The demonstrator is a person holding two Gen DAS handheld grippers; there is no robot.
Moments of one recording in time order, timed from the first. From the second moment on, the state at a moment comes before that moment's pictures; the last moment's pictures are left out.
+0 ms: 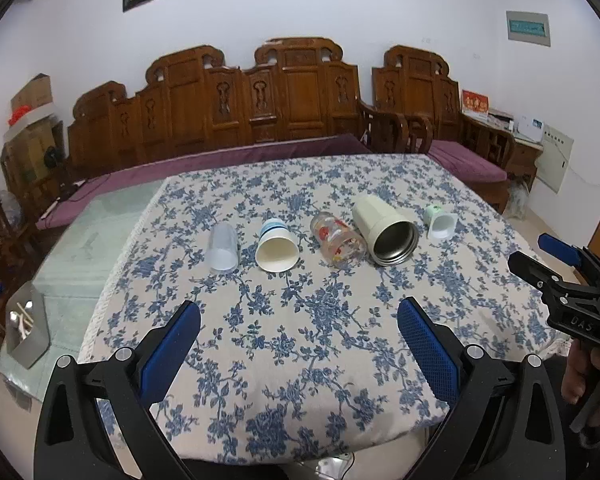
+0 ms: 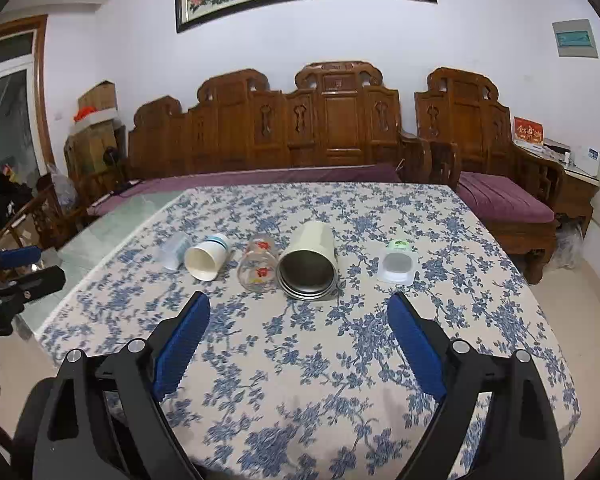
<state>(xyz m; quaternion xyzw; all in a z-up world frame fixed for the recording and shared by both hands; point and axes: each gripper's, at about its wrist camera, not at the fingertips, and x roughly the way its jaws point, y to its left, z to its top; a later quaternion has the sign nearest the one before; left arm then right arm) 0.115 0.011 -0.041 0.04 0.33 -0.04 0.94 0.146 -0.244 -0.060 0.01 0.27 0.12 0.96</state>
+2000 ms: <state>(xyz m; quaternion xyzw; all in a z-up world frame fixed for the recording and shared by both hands) 0.448 -0.043 -0.196 -0.07 0.59 -0.06 0.80 0.271 -0.266 -0.154 0.04 0.39 0.13 0.91</state>
